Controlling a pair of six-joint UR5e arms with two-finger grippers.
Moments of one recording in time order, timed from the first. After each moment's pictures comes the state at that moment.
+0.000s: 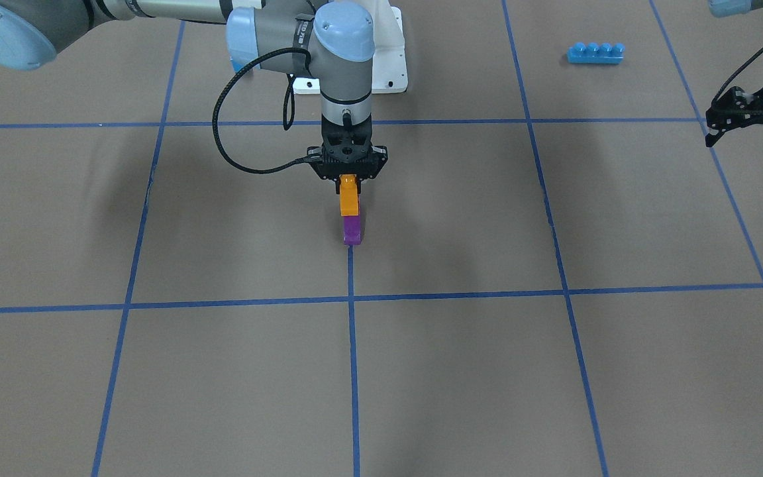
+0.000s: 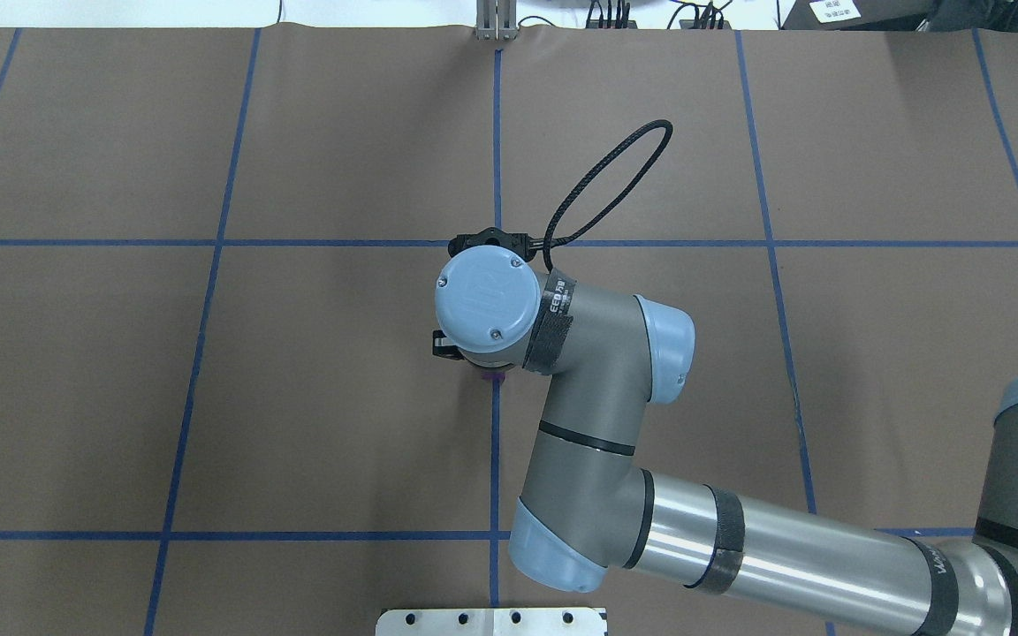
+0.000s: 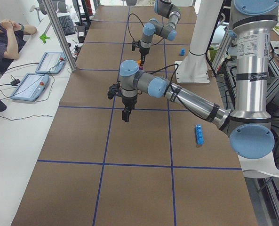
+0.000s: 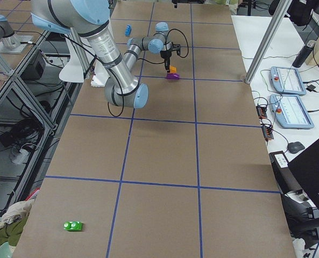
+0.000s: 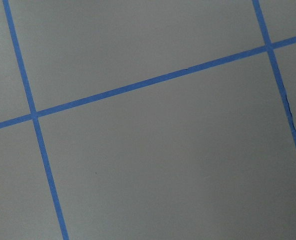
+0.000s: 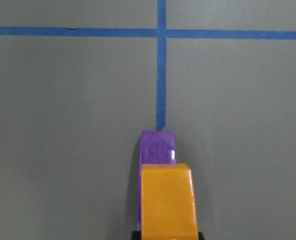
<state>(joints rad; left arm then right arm) -1.23 -1.51 -2.07 -1.50 -2.22 -0.22 0.40 -0.75 1.59 -1.65 1.67 1.28</state>
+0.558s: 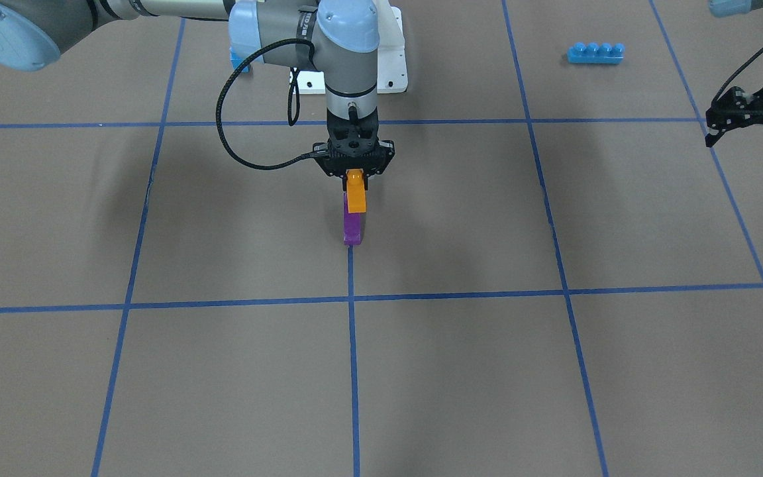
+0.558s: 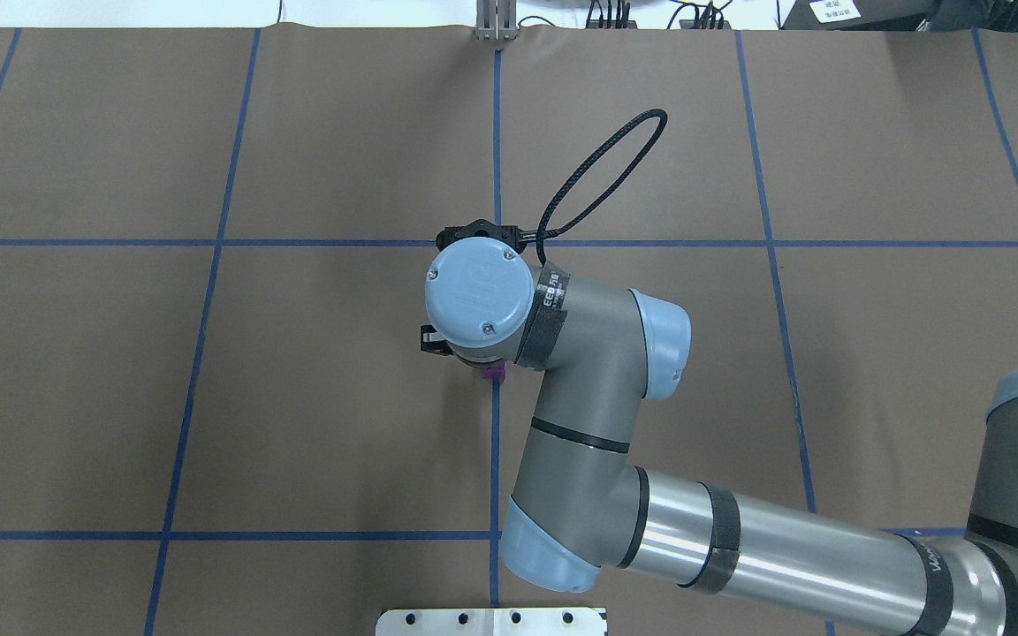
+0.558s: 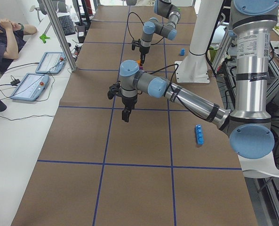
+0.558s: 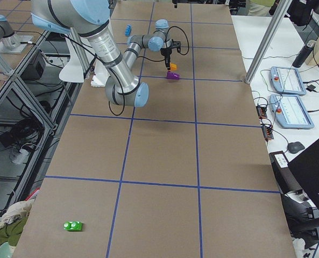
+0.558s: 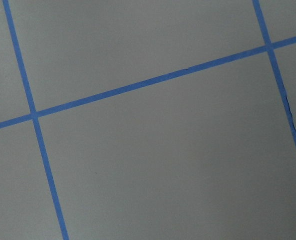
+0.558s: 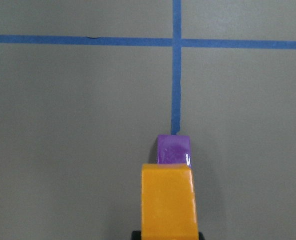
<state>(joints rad) -1.23 -1.51 -2.07 -1.50 -2.22 -0.22 0.40 -0.73 1.60 -1.65 1.67 1.27</state>
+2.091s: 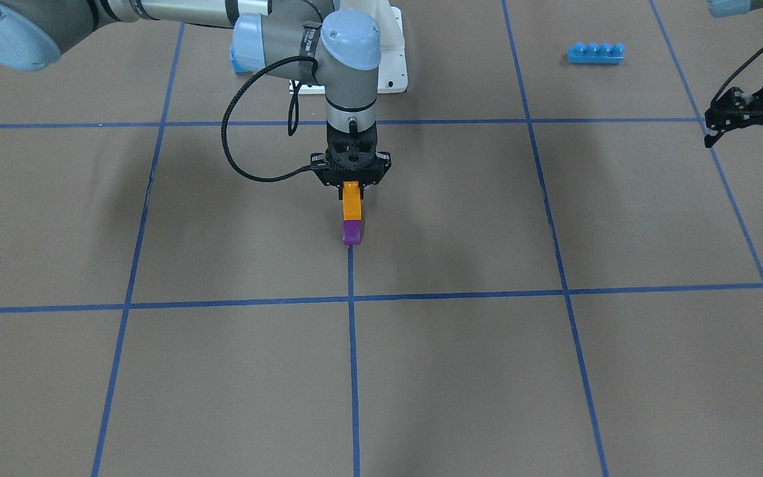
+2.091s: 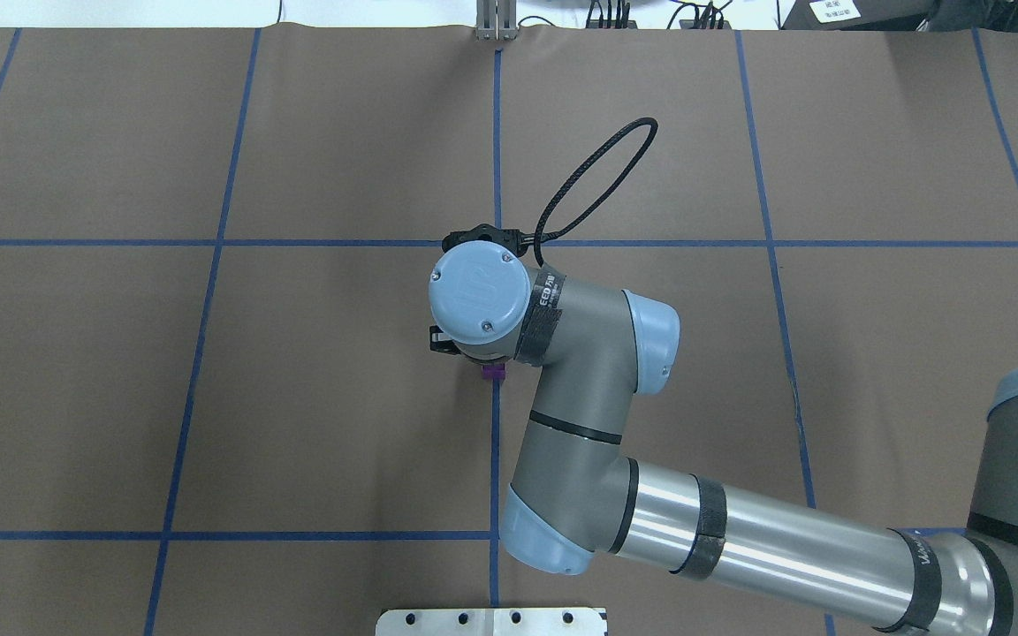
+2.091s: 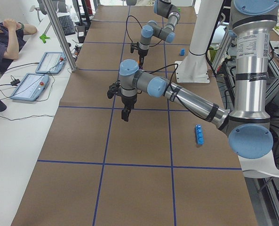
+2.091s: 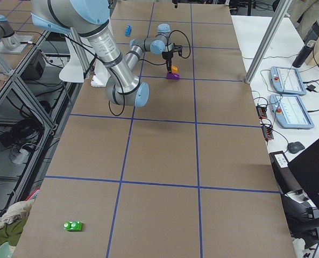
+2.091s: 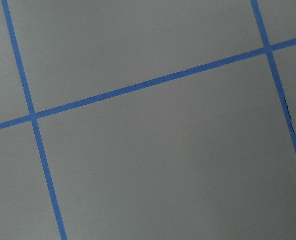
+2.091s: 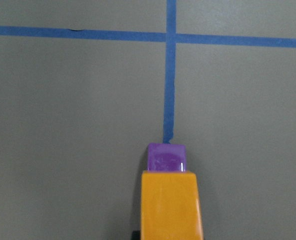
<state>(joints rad) -1.23 -1.52 -2.07 -1.50 -2.22 -0.23 0.41 -0.73 1.52 -1.59 1.67 1.26</state>
